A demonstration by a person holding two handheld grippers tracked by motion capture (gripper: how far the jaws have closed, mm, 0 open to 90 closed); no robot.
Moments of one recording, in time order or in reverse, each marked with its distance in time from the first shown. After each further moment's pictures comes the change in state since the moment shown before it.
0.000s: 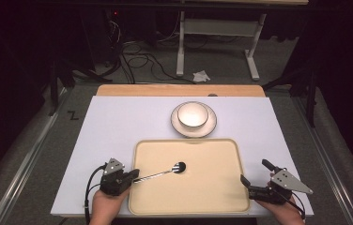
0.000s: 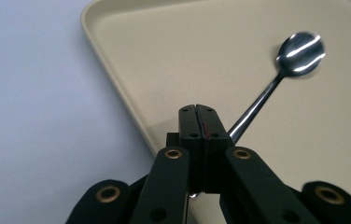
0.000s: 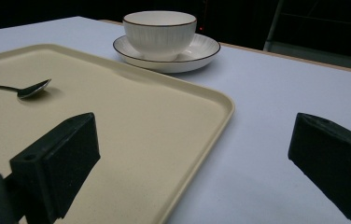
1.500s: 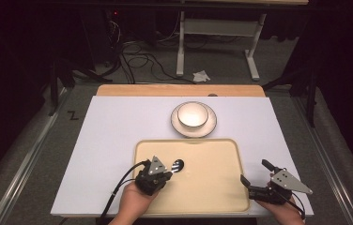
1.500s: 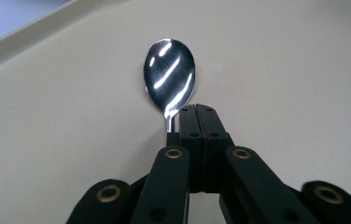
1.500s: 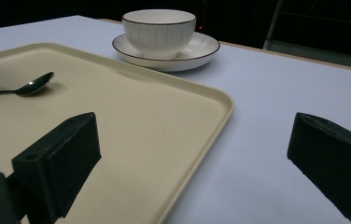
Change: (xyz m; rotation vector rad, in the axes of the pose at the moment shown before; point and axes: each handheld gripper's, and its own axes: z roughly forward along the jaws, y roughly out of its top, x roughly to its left) left arm -0.084 0.043 0.052 0.092 -0.133 0.273; right arm 0.000 -0.001 0.000 0.004 -0.004 0.001
